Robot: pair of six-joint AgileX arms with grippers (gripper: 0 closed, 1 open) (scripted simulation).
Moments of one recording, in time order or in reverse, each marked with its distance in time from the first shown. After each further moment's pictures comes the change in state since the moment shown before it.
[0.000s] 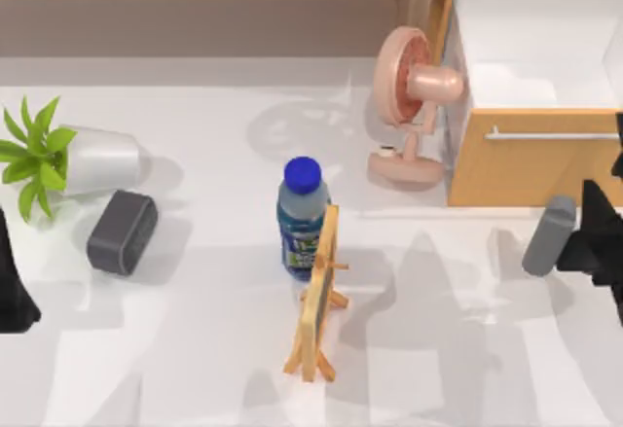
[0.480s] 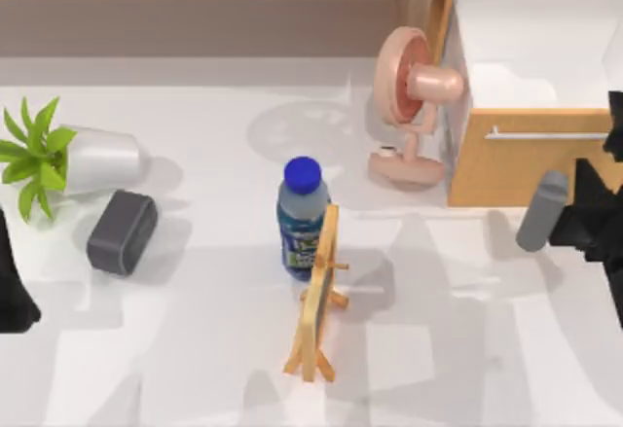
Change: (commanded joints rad) left arm 0.000 0.000 0.000 0.000 0.000 0.000; right arm -0.036 0.015 0.088 -0.072 -0.036 0.000
